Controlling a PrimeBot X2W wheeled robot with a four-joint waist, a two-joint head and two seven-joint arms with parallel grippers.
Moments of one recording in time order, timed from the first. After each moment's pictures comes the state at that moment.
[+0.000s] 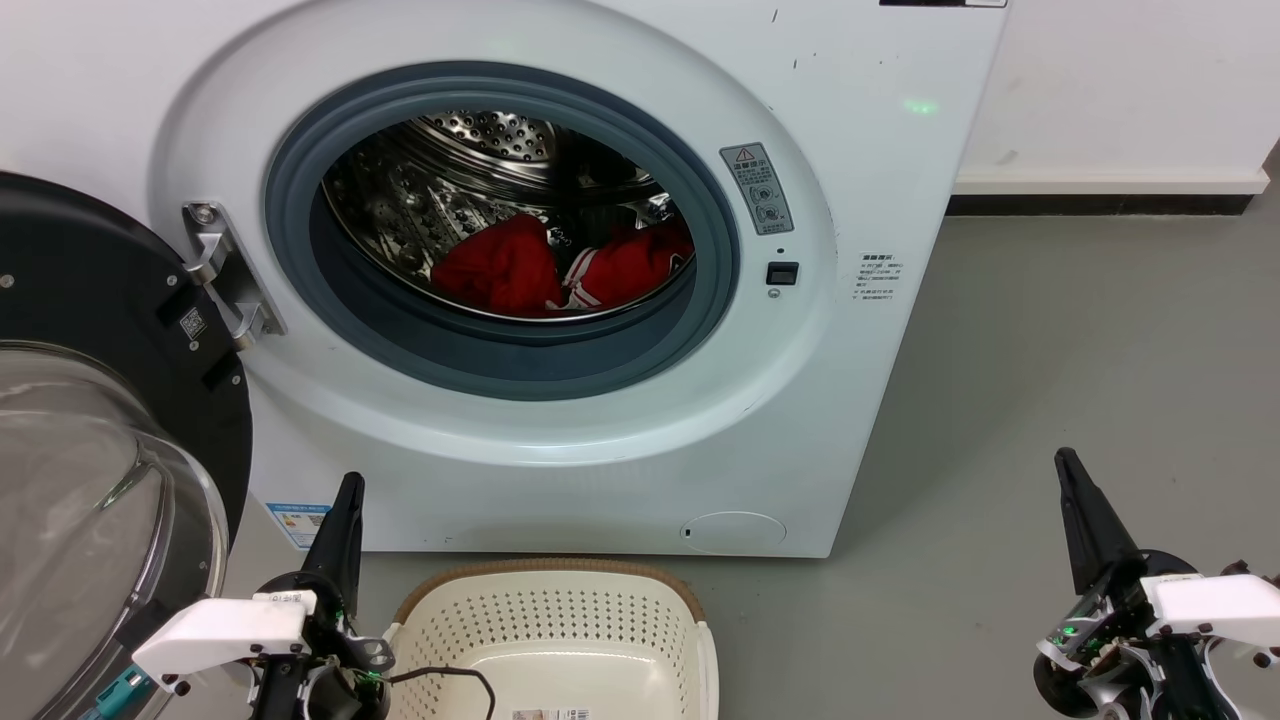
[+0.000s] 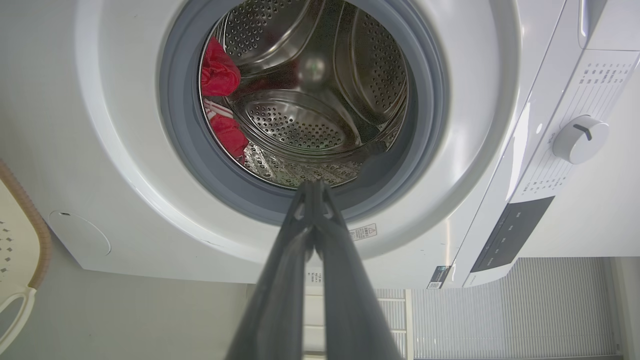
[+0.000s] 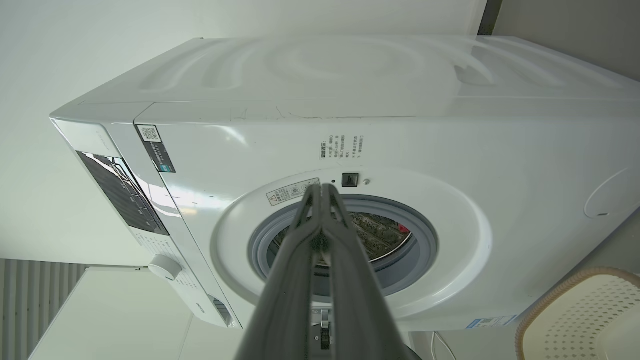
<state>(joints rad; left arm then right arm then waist) -0.11 0.05 0.11 0.25 -1.61 -0.13 0.11 -0.10 -0.05 -0.11 0.25 1.61 0.13 0.11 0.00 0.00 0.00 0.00</state>
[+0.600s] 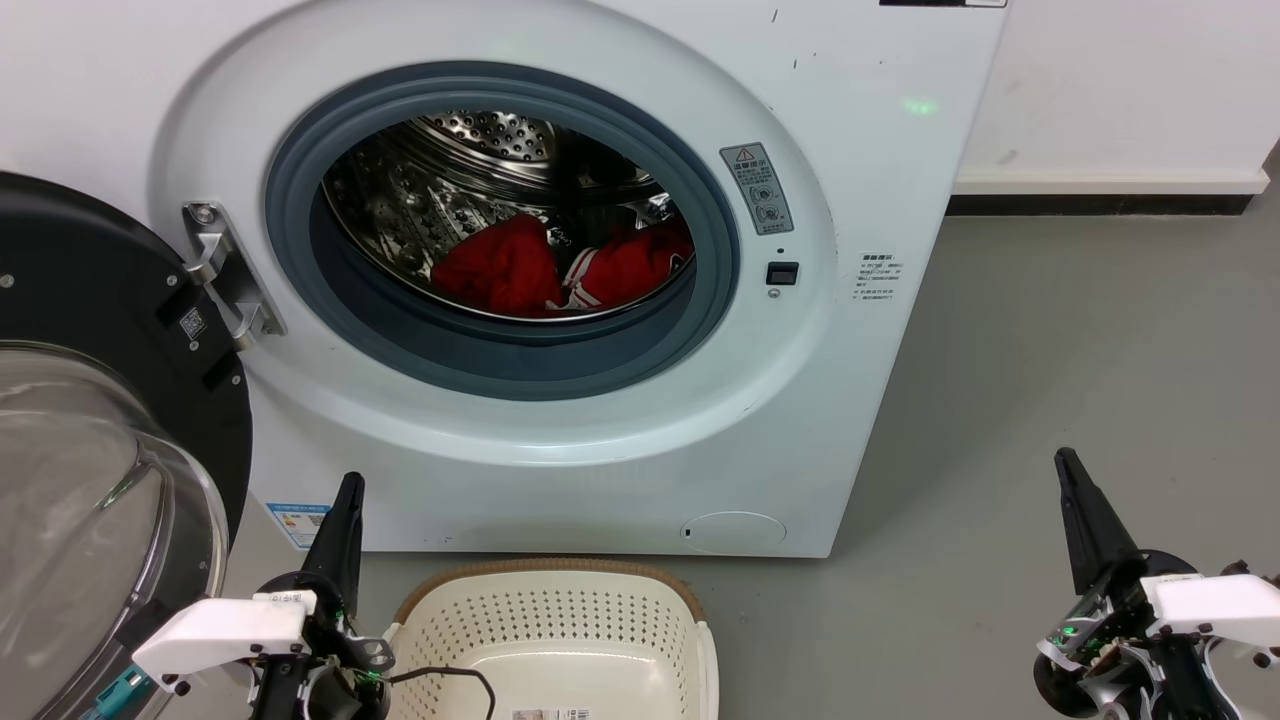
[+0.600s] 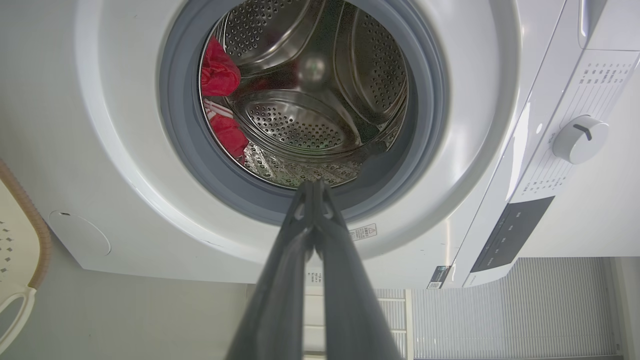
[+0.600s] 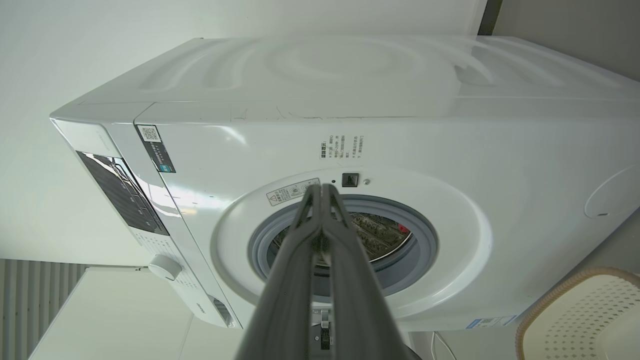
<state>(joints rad) -0.11 0.05 0.11 0.25 -1.61 -0.13 0.11 -0.10 -0.05 -0.11 0.25 1.61 0.13 0.11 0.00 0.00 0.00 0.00</state>
